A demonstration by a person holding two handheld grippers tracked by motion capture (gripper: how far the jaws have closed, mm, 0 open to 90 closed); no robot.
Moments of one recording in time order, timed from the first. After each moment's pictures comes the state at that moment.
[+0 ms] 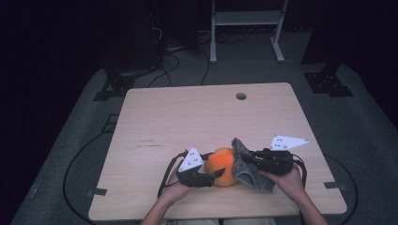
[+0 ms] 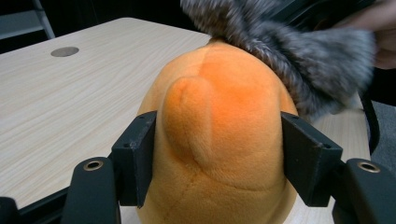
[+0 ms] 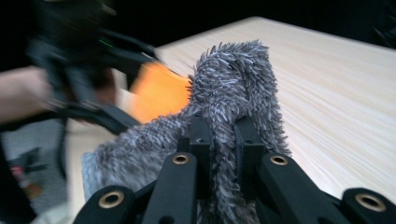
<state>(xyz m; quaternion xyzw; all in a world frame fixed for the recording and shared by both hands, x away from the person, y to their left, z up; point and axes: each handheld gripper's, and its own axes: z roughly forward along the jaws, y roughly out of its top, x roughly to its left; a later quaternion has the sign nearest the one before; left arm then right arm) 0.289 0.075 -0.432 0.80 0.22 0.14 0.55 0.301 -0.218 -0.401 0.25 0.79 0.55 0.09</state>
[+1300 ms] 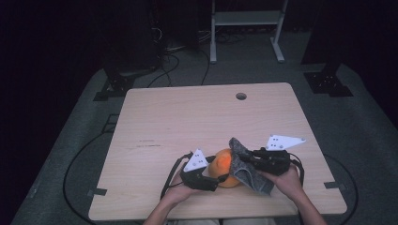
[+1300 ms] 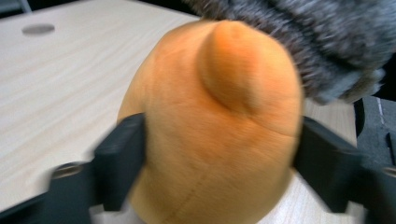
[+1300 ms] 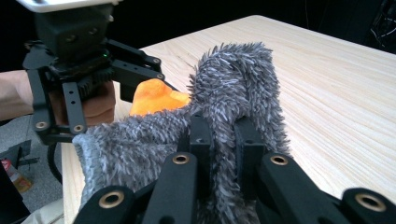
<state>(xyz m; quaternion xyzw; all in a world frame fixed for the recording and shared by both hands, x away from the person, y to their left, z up) 0.285 0.067 -0.434 0.81 0.20 0.13 0.53 0.301 -0.210 -0.396 0.25 0.80 0.54 0.10</state>
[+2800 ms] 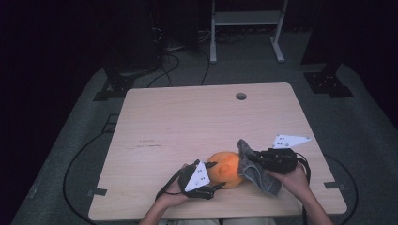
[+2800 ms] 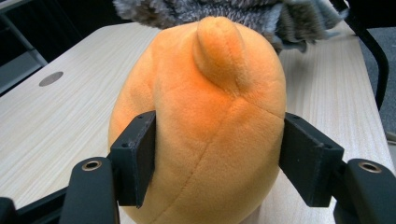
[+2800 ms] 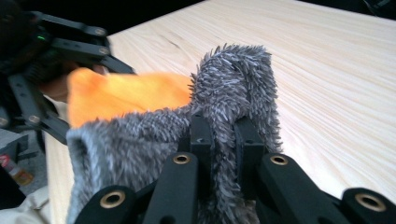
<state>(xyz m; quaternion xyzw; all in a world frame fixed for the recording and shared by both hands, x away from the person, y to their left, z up) 0.267 0.072 -0.445 0.84 0.09 0.20 0.49 0.311 -0.237 -0.411 0.28 0.81 0.51 0.08</state>
